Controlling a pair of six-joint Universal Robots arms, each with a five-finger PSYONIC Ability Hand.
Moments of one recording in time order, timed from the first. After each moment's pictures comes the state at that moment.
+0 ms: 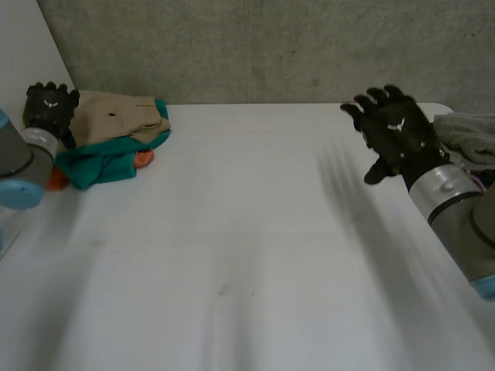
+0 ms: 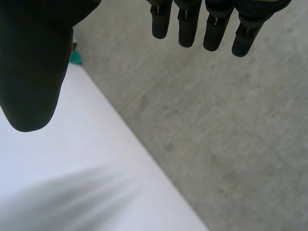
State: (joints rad) left arm 4.74 -2.70 -0.53 3.33 -1.40 3.69; right arm 1.82 -1.30 1.70 -0.46 1.27 2.66; left_hand 0.30 0.30 0.29 0.30 0.13; right_hand 0.23 0.21 0.21 0.21 0.05
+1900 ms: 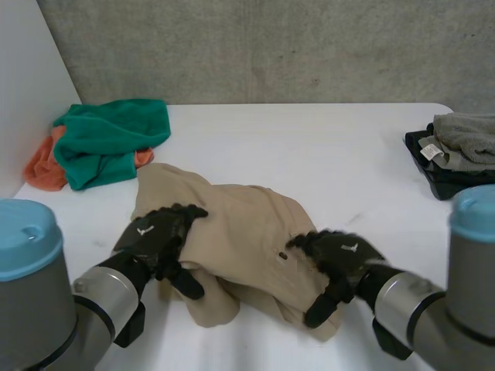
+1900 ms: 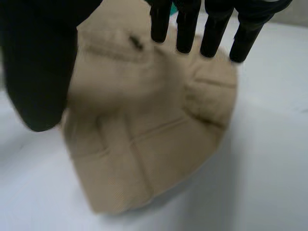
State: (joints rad) left arm 4.14 -1.71 -1.86 3.15 -1.62 2.93; right arm 2.08 -1.37 1.83 0.12 1.37 3.15; left_hand 0.24 0.24 0.24 0.23 0.06; right_hand 0.34 0.34 0.34 0.34 0.17
